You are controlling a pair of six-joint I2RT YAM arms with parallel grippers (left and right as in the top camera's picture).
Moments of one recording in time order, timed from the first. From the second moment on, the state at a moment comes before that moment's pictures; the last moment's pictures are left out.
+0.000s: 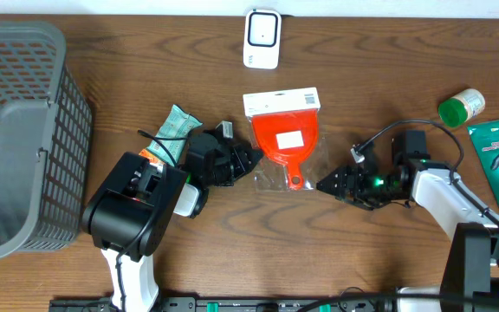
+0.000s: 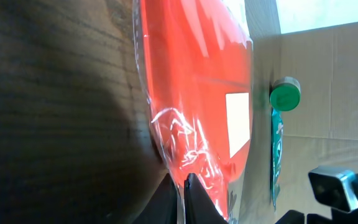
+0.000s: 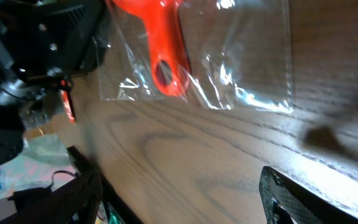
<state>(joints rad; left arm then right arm) -0.38 2.01 0.59 0.98 0.63 -0.98 -0.04 1.58 0.73 -0.62 -0.82 0.15</state>
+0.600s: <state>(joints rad) -0.38 2.01 0.59 1.03 0.69 -1.00 -0.04 1.53 0.43 -0.01 -0.89 0.52</state>
